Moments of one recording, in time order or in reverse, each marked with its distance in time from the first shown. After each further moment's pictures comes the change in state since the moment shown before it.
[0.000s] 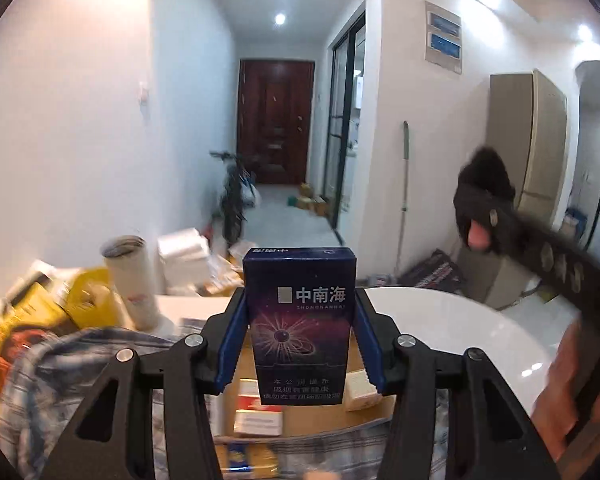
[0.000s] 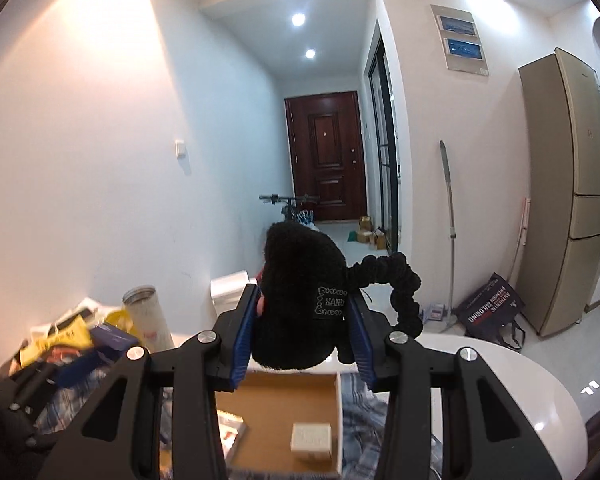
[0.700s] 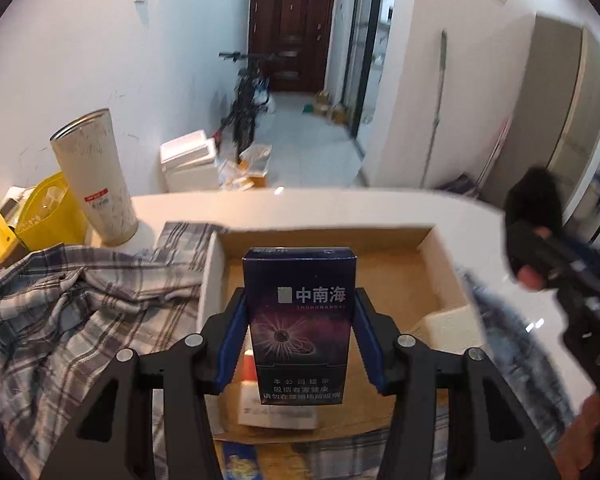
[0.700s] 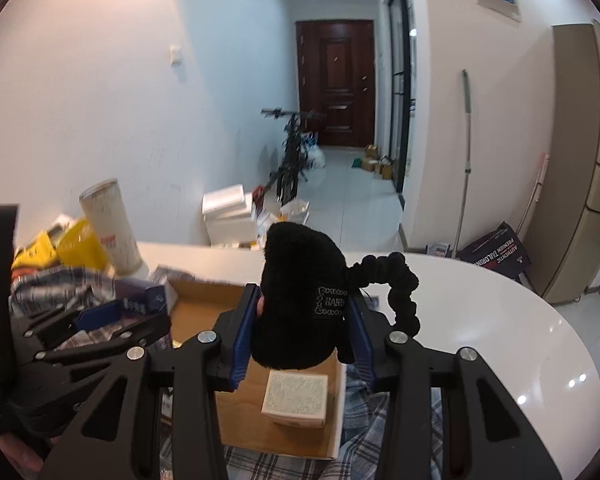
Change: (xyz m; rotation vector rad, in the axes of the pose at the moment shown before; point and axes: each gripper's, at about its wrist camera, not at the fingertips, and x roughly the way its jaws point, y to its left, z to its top) left arm 0.149 0.043 -0.081 -0.017 0.362 0.084; right arm 0.100 -0.010 -0.102 -0.102 0.317 -0.012
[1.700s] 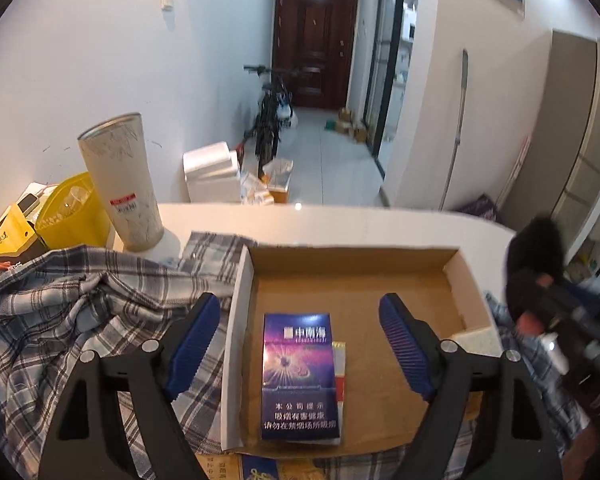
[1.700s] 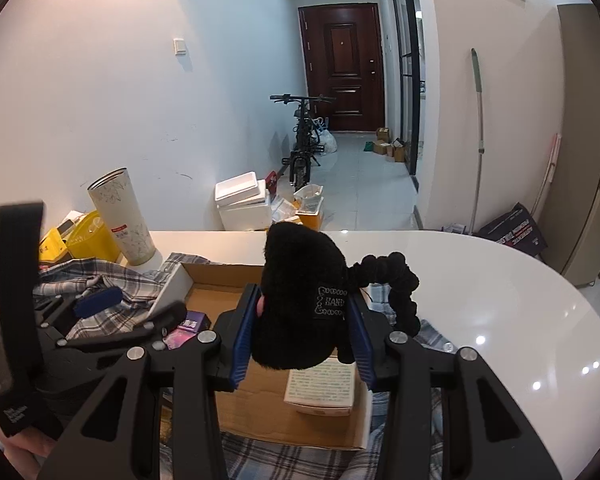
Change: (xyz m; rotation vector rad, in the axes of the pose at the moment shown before) left arm -0.010 0.018 0.001 -0.072 -0.103 0.040; right arm 0.009 0.002 -0.006 0.056 0.044 0.091
